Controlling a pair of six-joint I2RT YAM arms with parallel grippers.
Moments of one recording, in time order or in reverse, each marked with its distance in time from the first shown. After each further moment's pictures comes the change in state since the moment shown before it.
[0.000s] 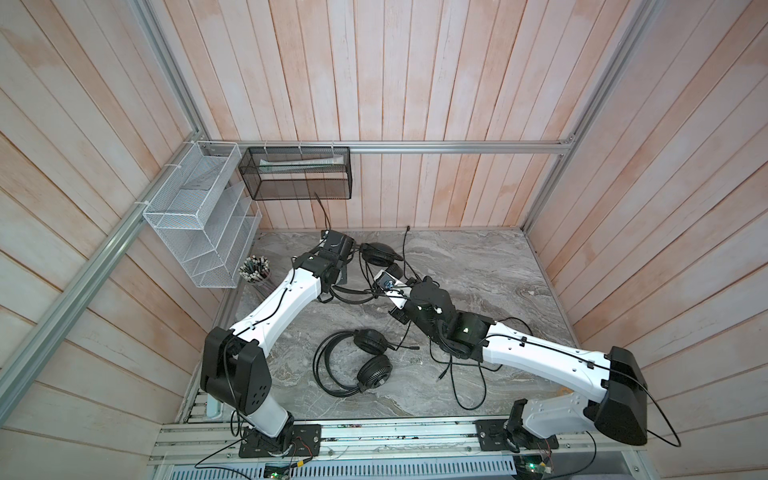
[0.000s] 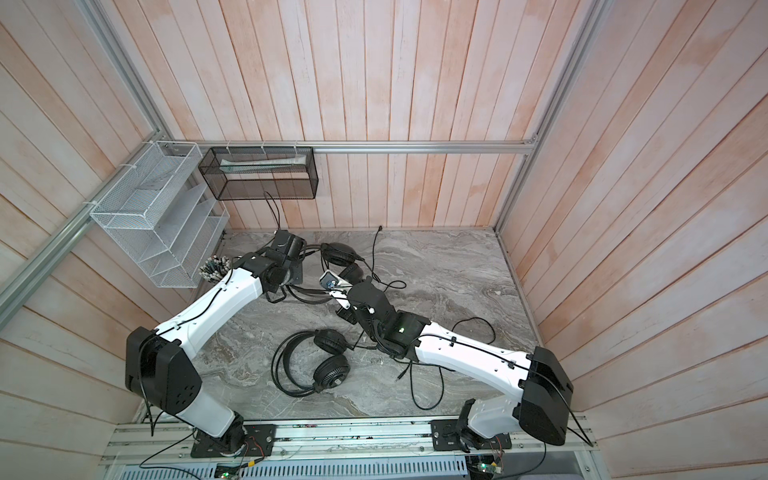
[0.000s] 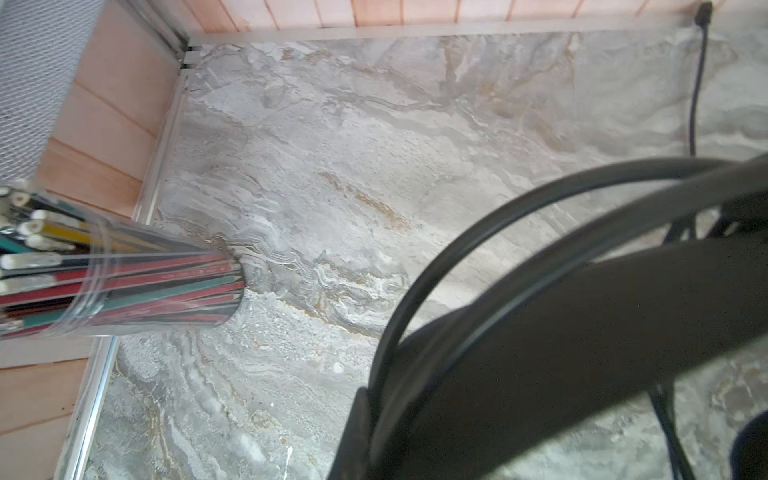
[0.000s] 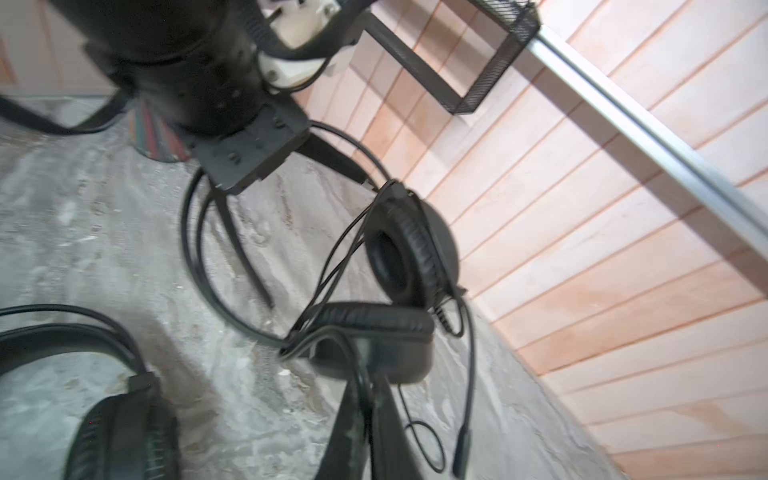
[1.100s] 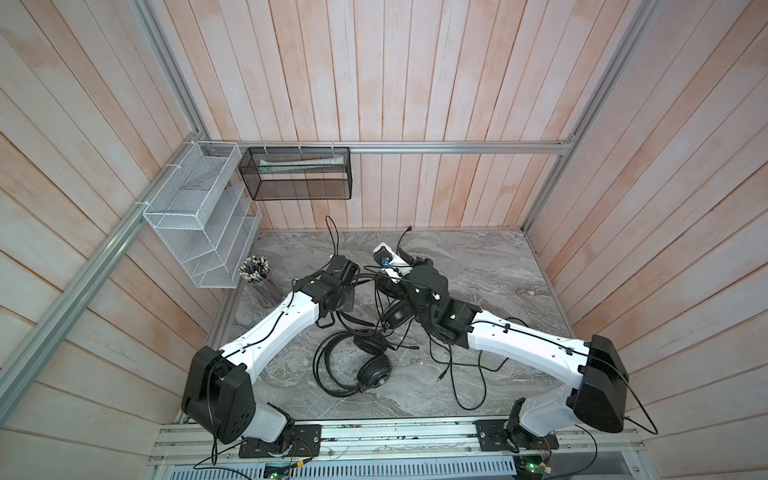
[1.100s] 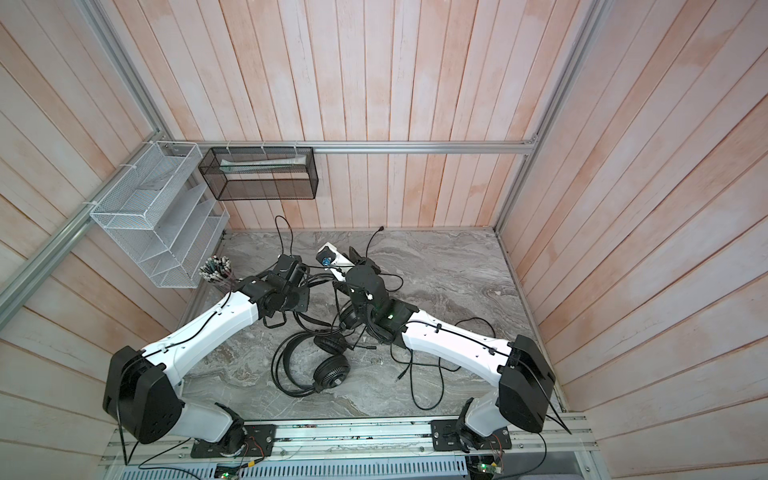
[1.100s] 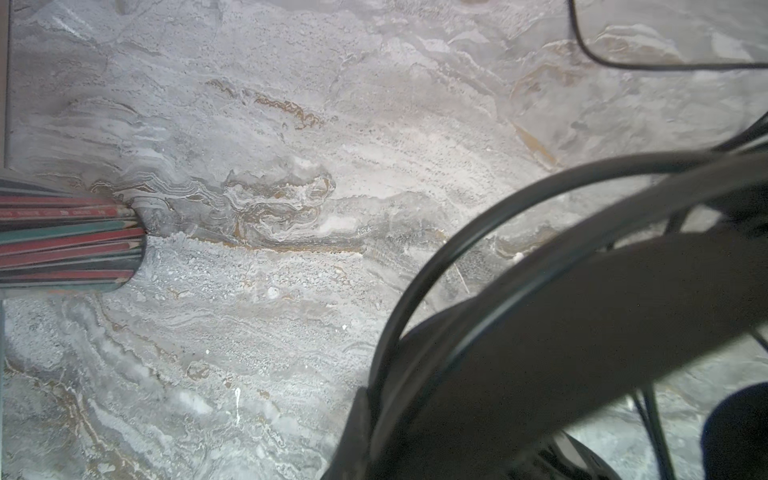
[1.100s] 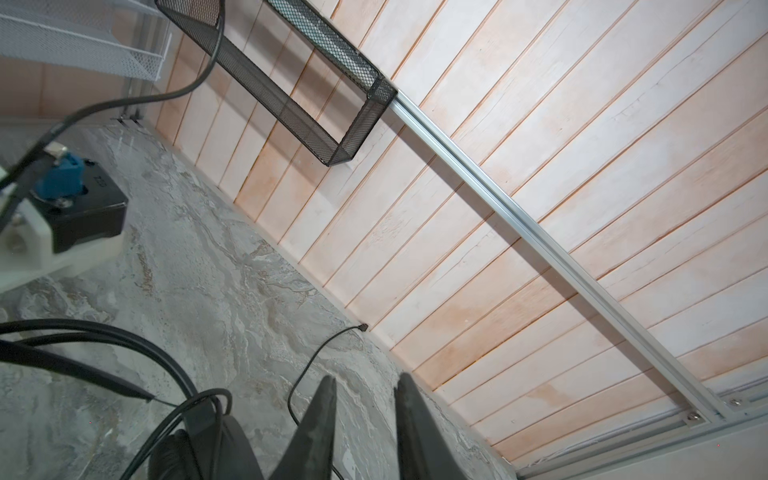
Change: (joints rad) left arm -0.060 -0.167 -0.221 0.028 0.191 0.036; right arm -0.052 0.107 0.100 0.255 0.138 -0.160
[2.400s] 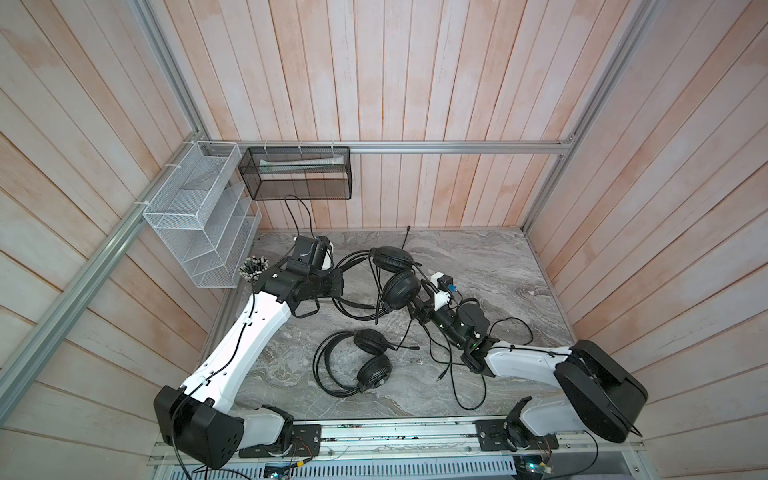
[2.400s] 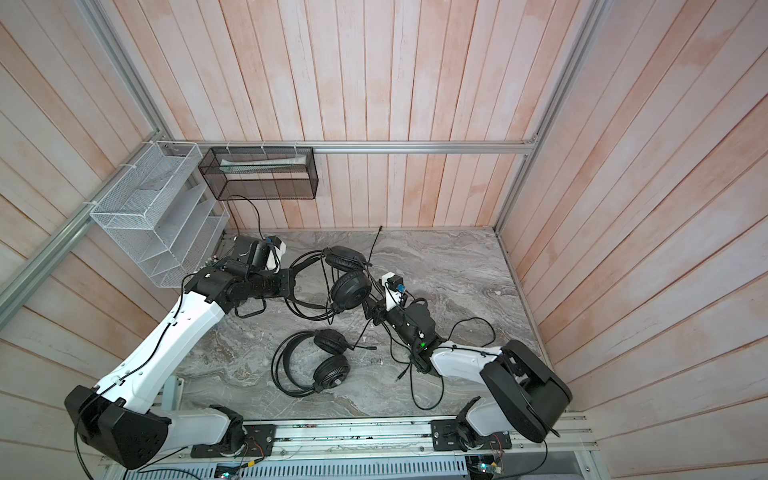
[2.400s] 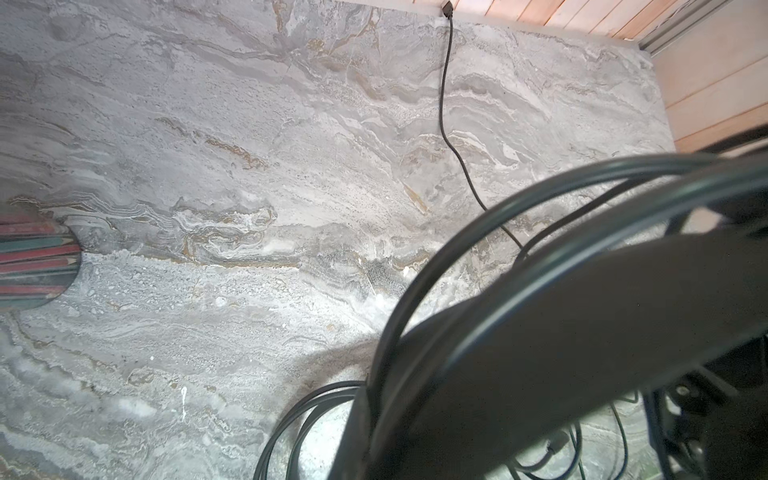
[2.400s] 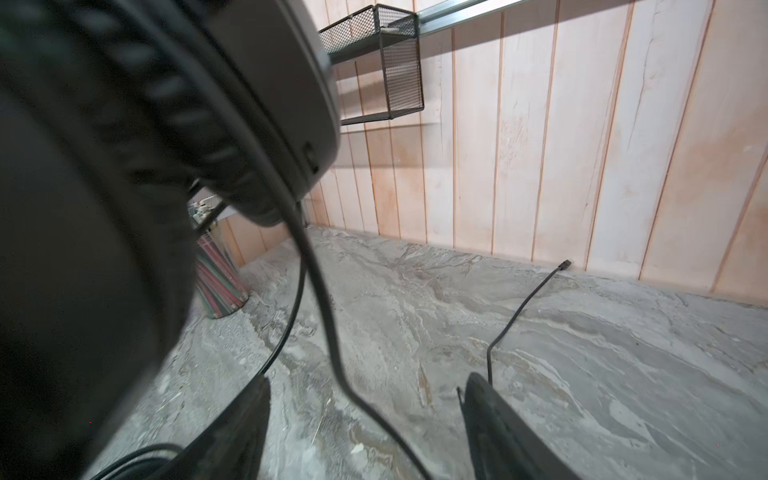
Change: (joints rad) left arm 0.133 -0.128 0.166 -0.121 0.311 -0.022; right arm -0.288 -0.004 -0.671 0.809 -0.636 0.721
